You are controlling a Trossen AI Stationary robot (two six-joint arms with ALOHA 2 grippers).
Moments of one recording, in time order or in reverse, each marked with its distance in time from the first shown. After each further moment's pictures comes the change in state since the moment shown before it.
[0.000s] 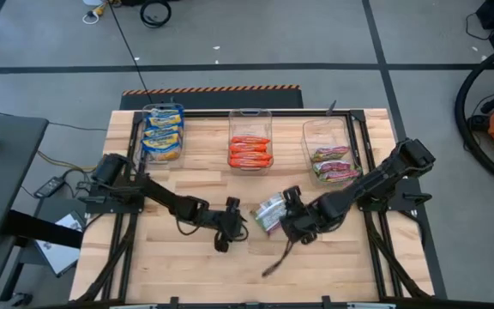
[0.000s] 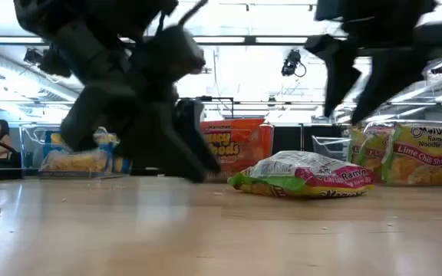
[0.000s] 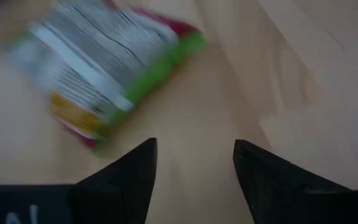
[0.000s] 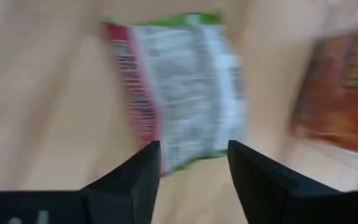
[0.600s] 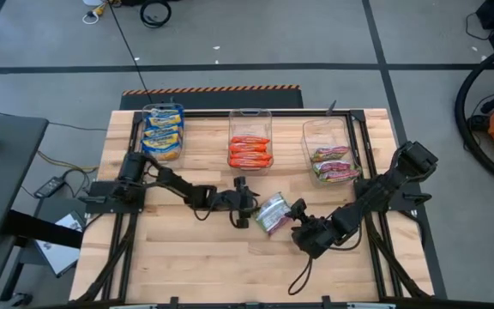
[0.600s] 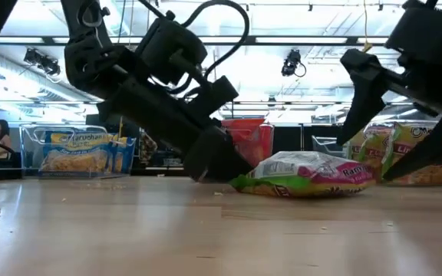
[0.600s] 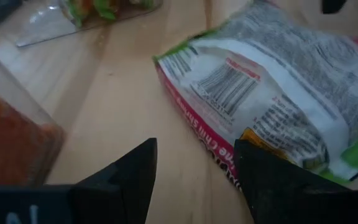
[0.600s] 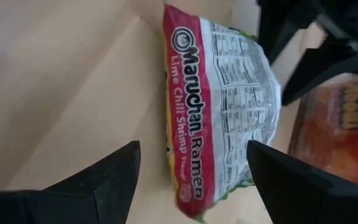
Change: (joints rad) left arm 0.189 0.184 0.013 0.390 -0.123 -0.022; right arm 0.192 0.002 -0.346 0.475 0.230 -0.127
